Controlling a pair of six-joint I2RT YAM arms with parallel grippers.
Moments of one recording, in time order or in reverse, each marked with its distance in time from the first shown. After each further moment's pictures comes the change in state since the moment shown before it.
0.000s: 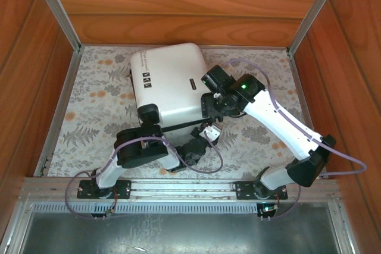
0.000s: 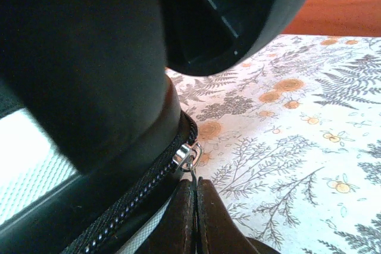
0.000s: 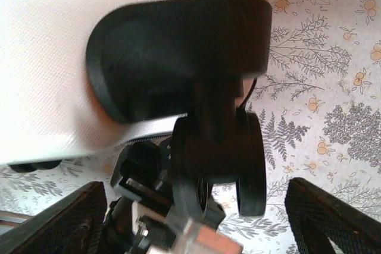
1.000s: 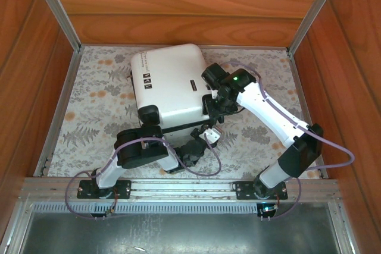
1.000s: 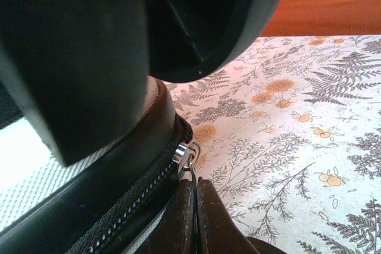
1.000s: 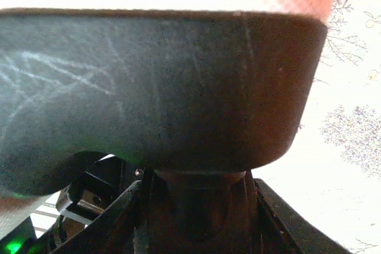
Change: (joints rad) left arm -0.004 0.001 -0.023 0.044 0.029 0.064; right arm -0.086 0.095 -0.024 -0.011 -0.131 -0.195
